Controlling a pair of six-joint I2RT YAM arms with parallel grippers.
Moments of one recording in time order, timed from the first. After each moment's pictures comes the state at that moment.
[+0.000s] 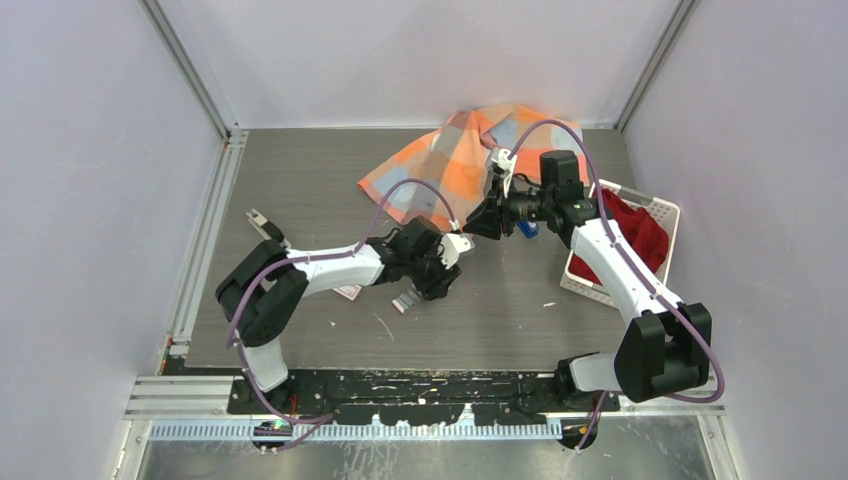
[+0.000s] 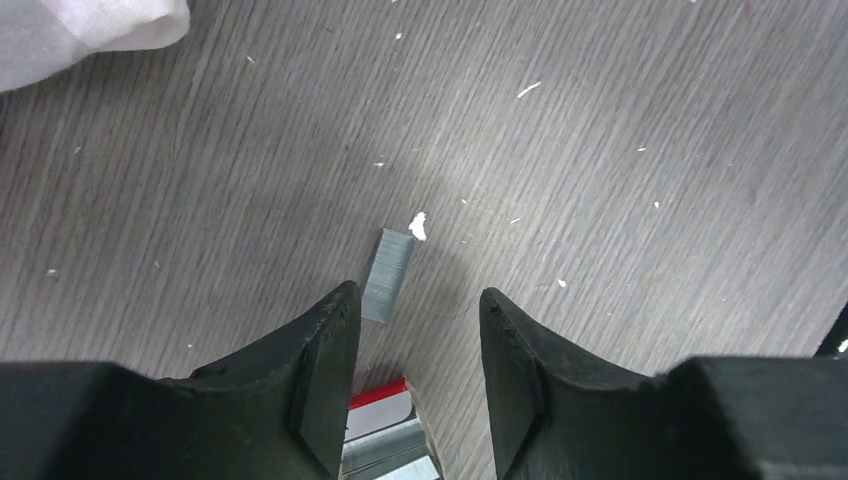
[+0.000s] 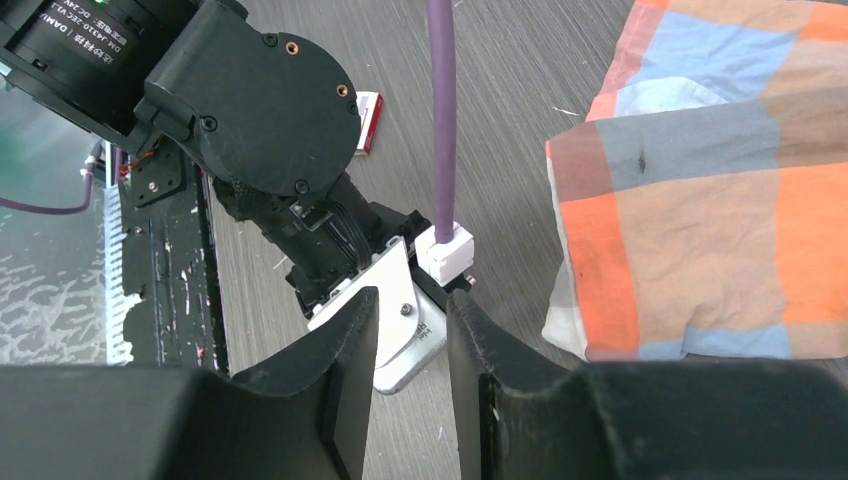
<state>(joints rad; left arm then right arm) -0.87 1.79 1.07 -0.15 0.27 0.14 0.21 1.33 1.07 -0.36 -1.02 -0.30</state>
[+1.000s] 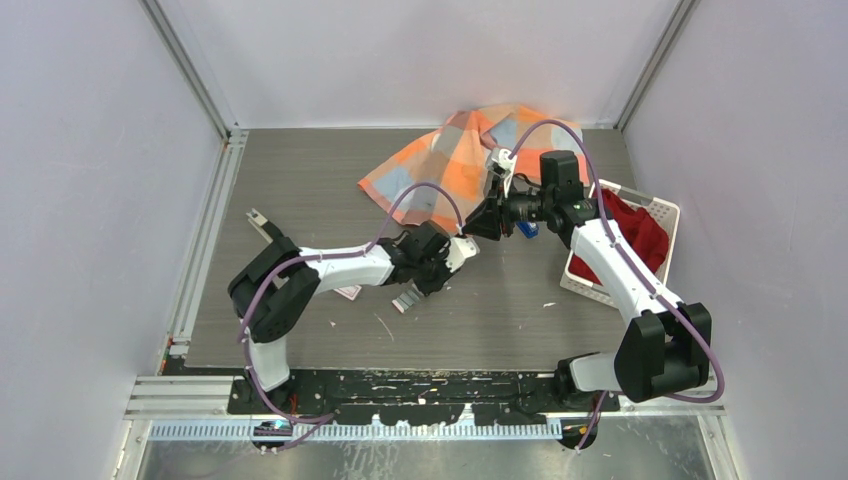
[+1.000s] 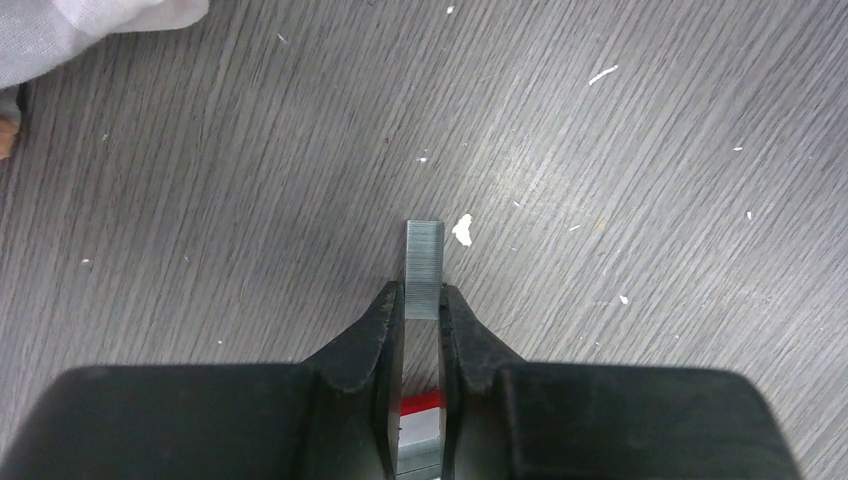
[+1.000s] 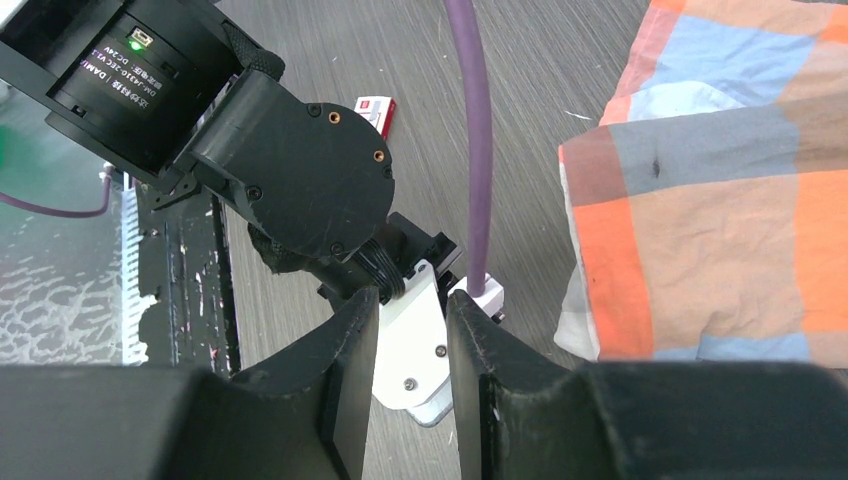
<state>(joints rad) -0.90 1.86 1.13 -0.21 0.13 0.19 0.21 1.33 1.07 -0.36 -1.04 -0.28</state>
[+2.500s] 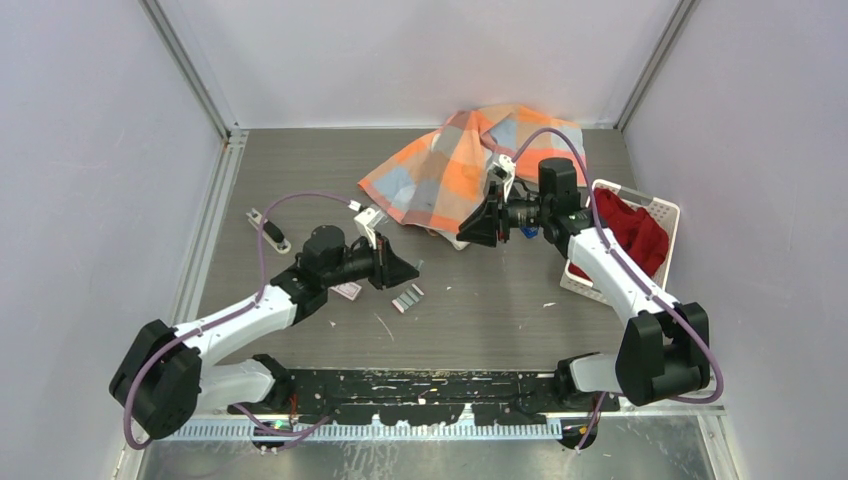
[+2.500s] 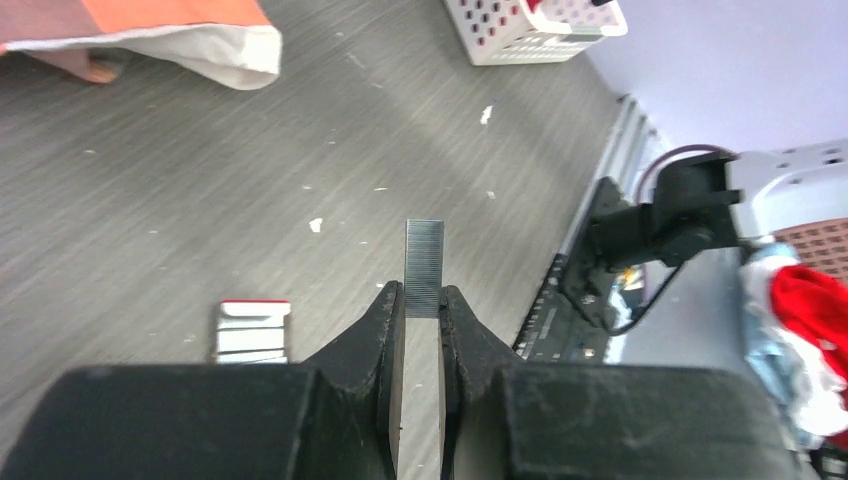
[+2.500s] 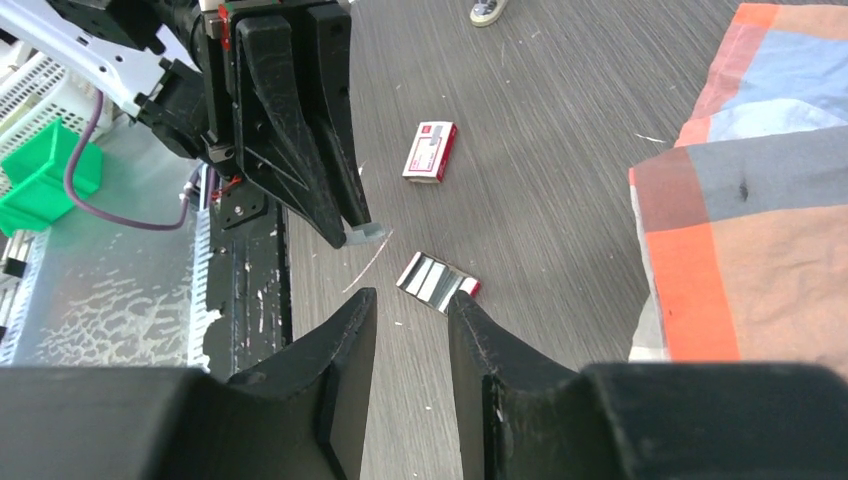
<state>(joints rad) -0.65 1.16 0.57 0.28 0.47 -0.47 0.23 1.32 0.96 -0.17 -1.15 -0.11</state>
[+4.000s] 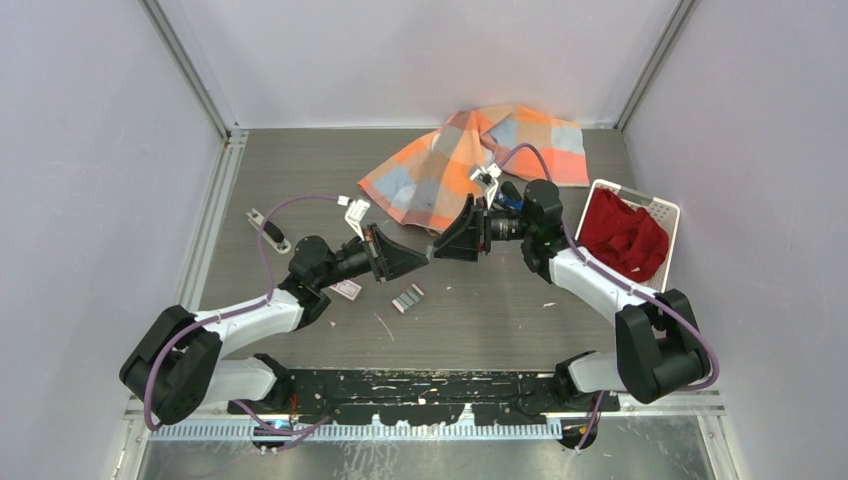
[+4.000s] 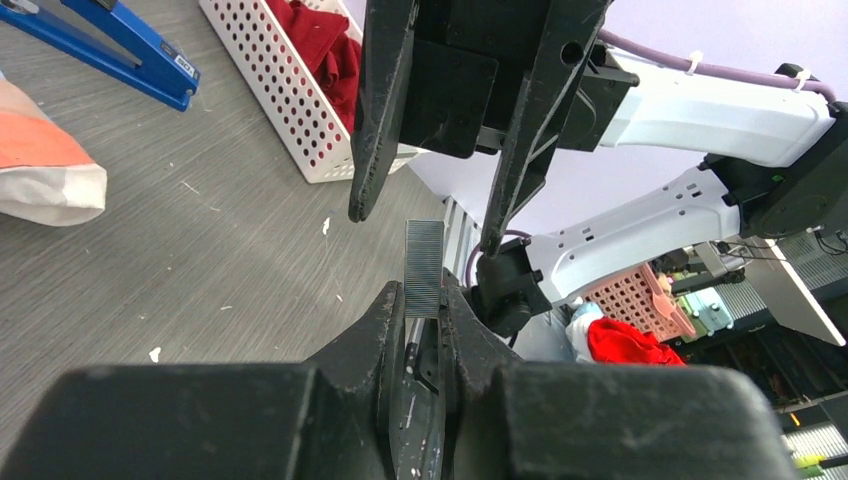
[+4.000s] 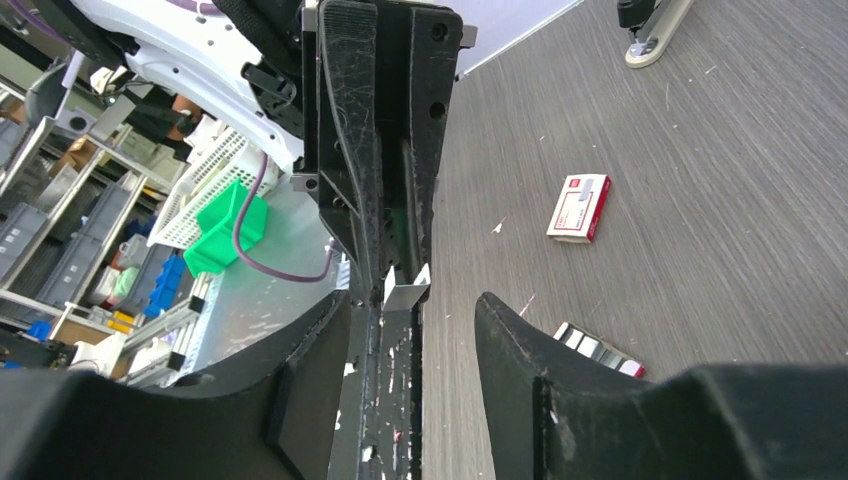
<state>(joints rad) -0.63 1.24 0.45 0.93 0.60 -0.87 0.36 1.34 0.75 0.55 -1.21 0.54</state>
